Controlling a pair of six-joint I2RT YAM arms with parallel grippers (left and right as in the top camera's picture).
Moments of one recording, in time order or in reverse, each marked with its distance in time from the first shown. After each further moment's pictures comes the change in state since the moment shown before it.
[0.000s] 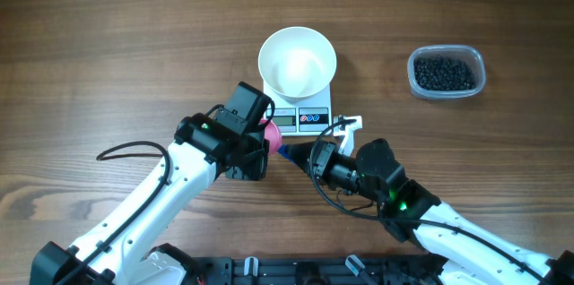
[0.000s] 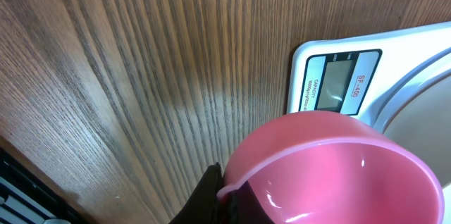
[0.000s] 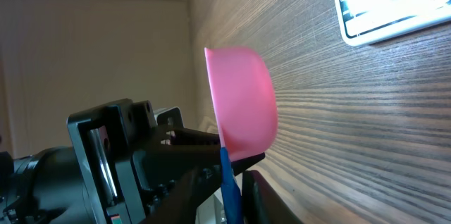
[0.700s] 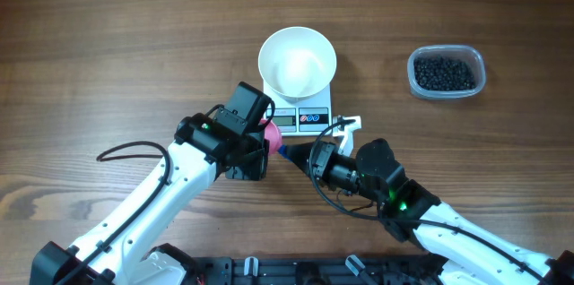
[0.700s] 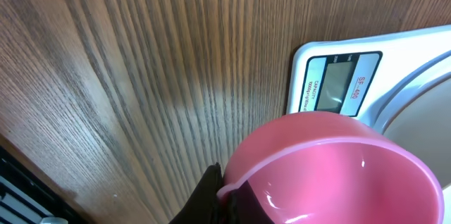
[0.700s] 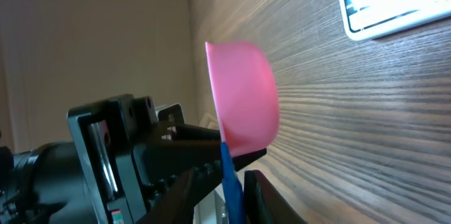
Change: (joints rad) left arm 0.000 0.000 0.000 0.000 0.000 -0.016; right arm 0.000 0.001 0.000 0.001 -0.019 -0.002
